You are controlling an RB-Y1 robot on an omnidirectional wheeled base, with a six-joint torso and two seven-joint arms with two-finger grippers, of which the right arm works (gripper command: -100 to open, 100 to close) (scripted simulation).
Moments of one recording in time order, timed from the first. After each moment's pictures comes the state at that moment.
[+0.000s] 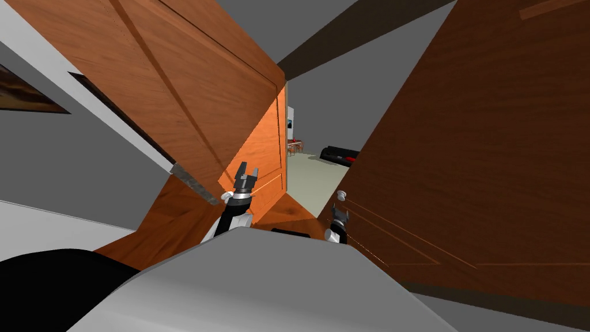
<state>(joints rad) 0.02 -0.09 -0.16 -0.83 -0.57 -0.81 -1.23</state>
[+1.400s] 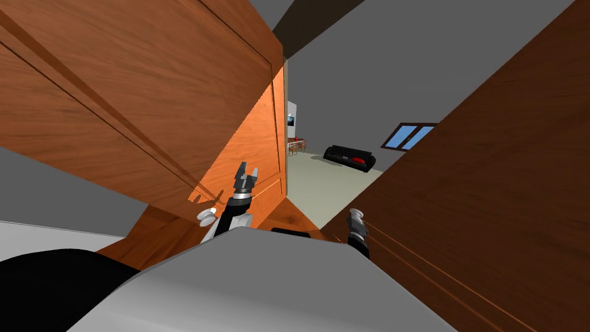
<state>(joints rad) 0.11 -0.28 -0.15 -0.76 -0.59 -0.83 -1.46</state>
